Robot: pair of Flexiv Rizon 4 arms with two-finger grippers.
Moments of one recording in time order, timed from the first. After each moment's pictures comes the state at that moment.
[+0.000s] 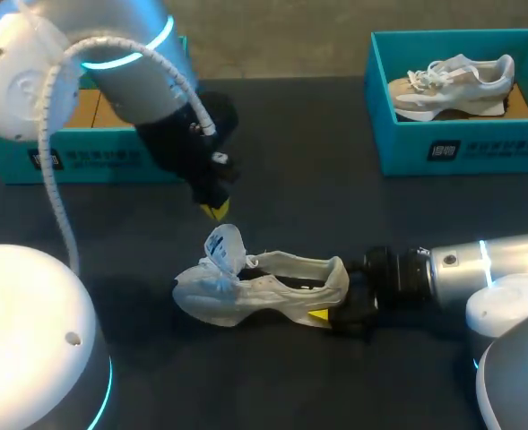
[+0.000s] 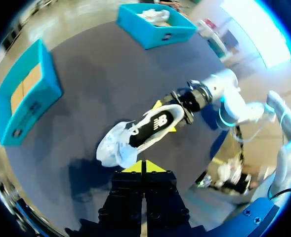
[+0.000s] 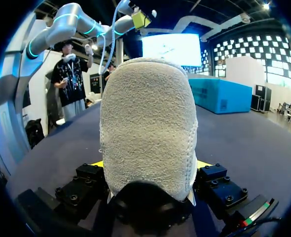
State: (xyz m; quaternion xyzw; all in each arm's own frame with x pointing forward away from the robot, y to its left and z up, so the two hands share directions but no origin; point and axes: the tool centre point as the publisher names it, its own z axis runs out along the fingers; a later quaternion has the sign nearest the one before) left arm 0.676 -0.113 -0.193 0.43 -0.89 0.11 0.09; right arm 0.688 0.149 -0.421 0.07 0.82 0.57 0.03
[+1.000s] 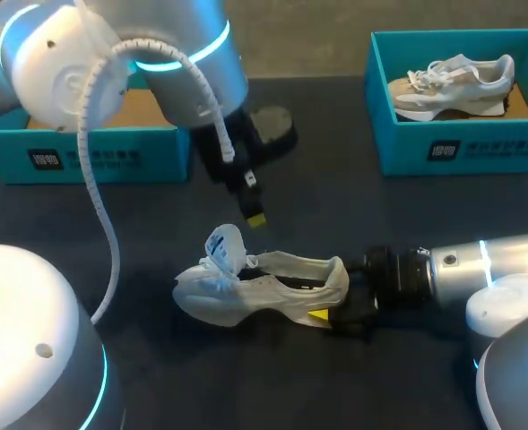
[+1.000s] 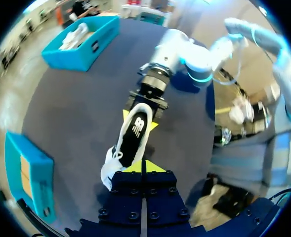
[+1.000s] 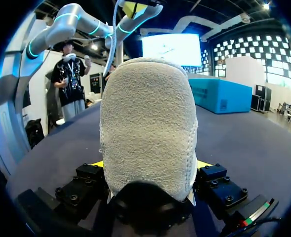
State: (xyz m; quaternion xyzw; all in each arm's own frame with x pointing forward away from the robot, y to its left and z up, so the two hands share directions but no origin) left arm 0.666 -0.156 -0.198 0.12 -0.98 0.13 0.06; right arm 0.688 0.149 -0.421 0.07 0.82 0.57 0.03
